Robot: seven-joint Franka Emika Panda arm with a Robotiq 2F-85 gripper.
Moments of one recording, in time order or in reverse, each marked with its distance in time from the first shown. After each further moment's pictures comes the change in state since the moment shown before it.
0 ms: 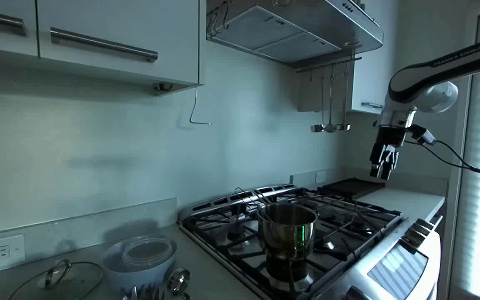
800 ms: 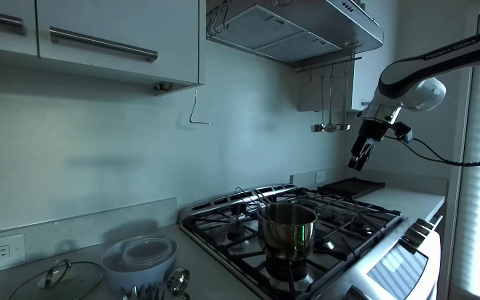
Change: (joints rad) arm 0.055 0.025 0.055 0.028 0.120 0.156 -0.145
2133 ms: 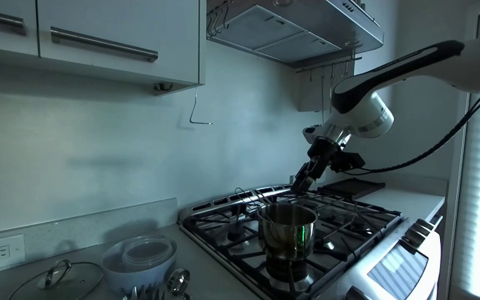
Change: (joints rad) arm 0.172 0.229 0.156 0.040 0.466 0.111 -0.635
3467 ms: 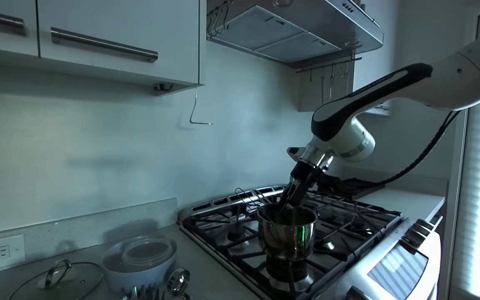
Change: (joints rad) arm -0.026 0.146 0.153 -0.007 0.004 0.259 0.009
